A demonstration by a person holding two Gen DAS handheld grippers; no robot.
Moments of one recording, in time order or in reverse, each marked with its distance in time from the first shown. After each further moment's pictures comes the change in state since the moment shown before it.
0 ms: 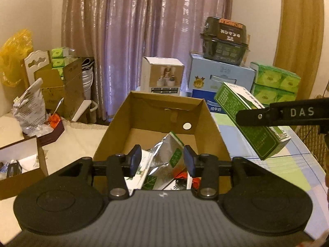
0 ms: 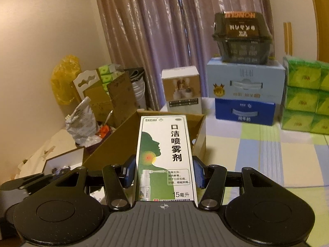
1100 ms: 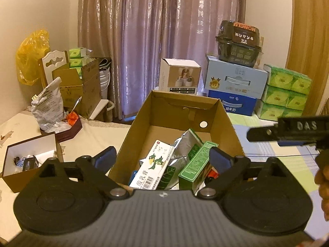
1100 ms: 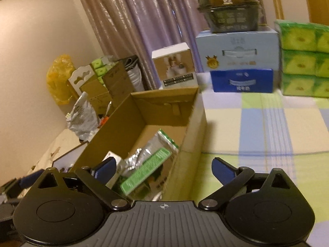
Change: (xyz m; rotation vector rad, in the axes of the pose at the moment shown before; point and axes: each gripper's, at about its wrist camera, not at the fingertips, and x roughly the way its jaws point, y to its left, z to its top) left arm -0.032 0.008 -0.005 -0.016 -0.004 0.102; right arm -0.004 -0.016 -0.026 0.137 0.078 0.008
